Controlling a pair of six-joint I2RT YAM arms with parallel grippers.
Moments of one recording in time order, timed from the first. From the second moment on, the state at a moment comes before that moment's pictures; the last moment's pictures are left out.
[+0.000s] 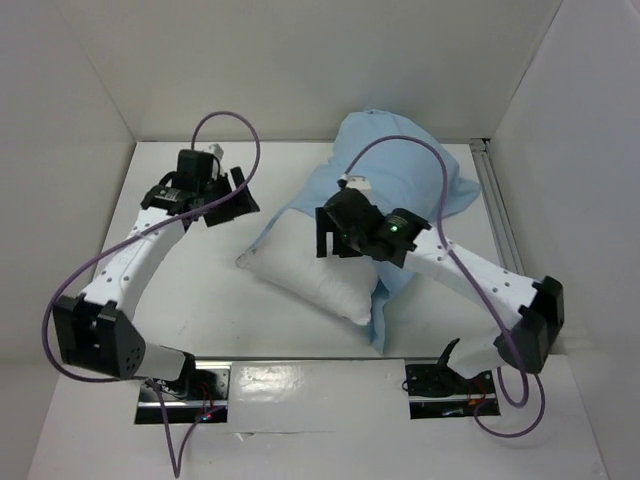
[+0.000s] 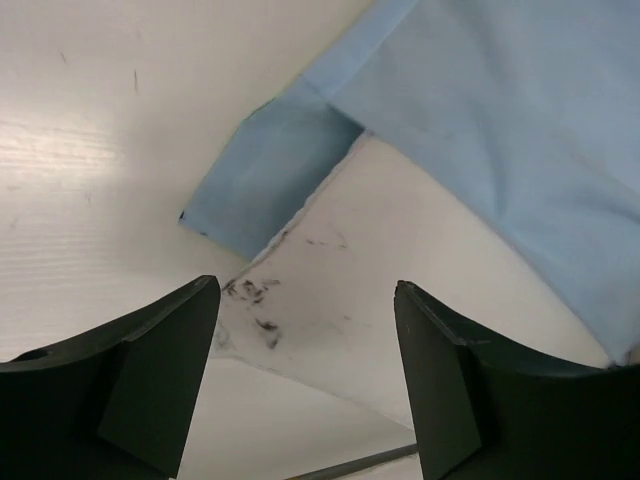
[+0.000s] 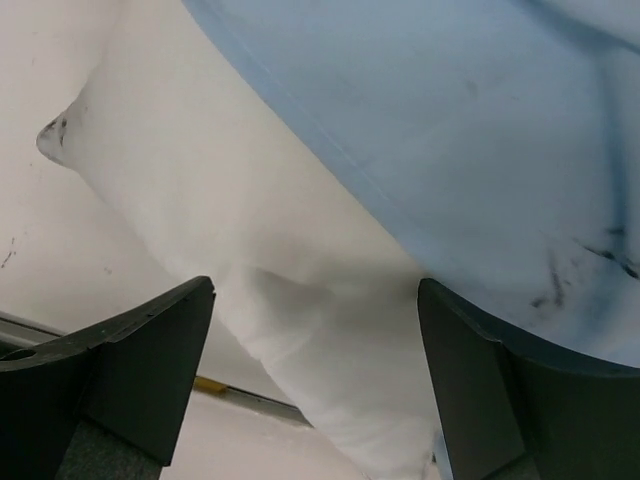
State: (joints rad) left arm -0.23 1.36 1.35 -0.72 0.11 -0.53; right arm 0.86 1.36 1.32 -0.80 0.29 0.67
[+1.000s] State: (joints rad) left arm -0.40 1.41 0.88 -0.42 0.42 -0.57; right arm 0.74 1.23 1.29 -0.97 0.54 0.71
